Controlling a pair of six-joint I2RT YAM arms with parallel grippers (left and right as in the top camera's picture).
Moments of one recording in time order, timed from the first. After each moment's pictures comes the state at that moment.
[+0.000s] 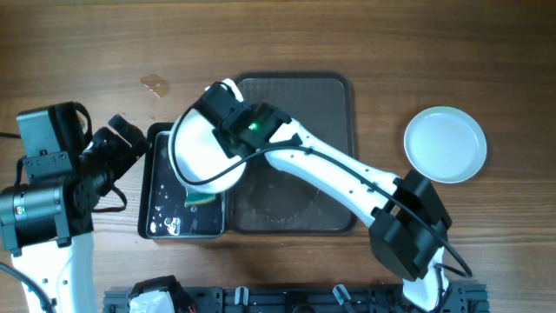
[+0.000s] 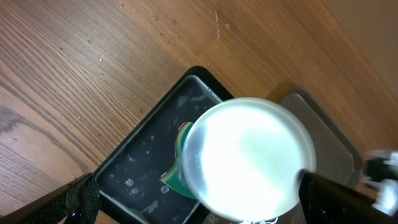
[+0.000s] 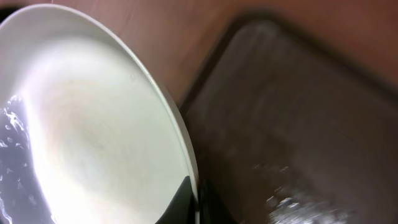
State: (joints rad) left arm 0.19 1.07 1.32 -1.23 0.00 -0.60; right arm 0.91 2.03 1.75 -0.78 0.31 0.27
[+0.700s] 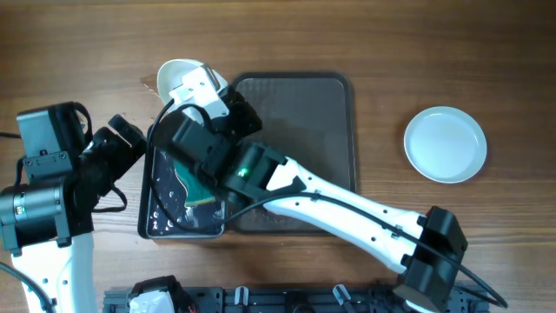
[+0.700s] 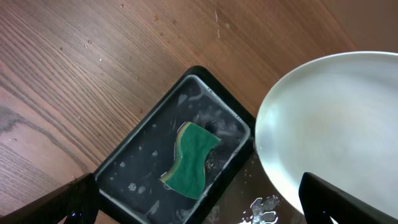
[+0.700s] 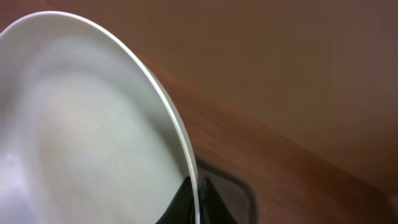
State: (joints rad) left arm 0.19 1.07 1.32 -1.23 0.00 -0.60; right arm 1.10 1.90 1.76 -0.59 0.98 0.10
